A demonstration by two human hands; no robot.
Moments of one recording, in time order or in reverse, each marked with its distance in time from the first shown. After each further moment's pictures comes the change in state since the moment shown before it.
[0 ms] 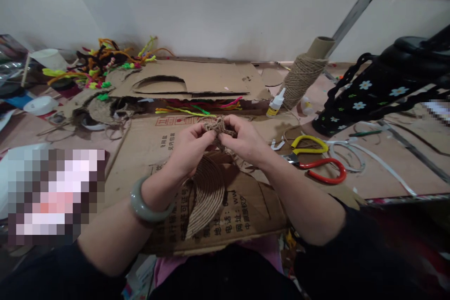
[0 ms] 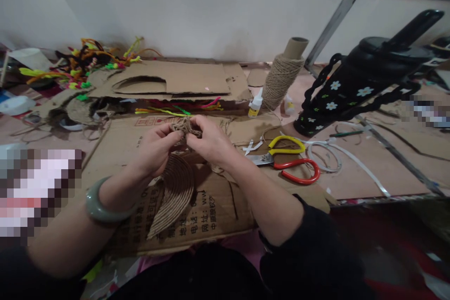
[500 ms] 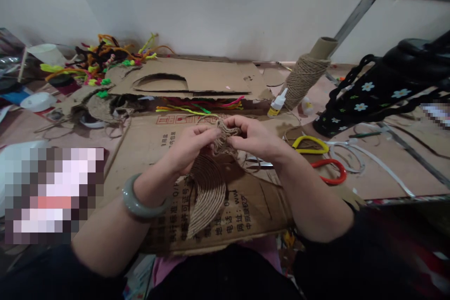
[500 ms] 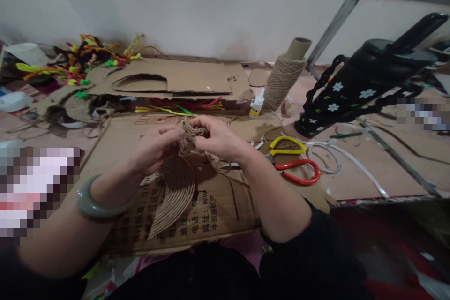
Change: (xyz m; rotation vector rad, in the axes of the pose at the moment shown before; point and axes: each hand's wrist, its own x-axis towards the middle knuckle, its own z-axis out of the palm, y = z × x) left_hand 0.001 0.012 -0.012 0.092 -0.233 -0.168; right_hand -0.001 -0.005 -0.020 0.087 -0.215 0.041
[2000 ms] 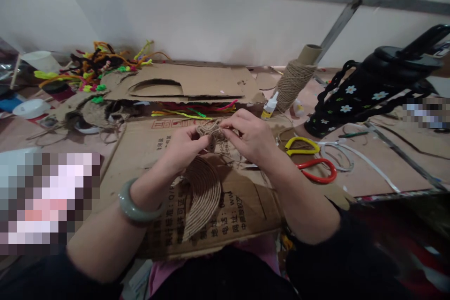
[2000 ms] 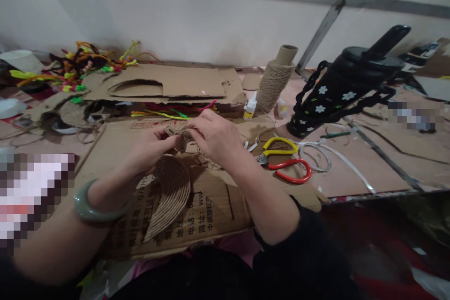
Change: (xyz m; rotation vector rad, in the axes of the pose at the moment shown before) left_hand 0.006 -0.002 0.001 0.248 0.179 0.100; right_hand -0.010 -0.007 -0.001 -0.741 0.340 -0.253
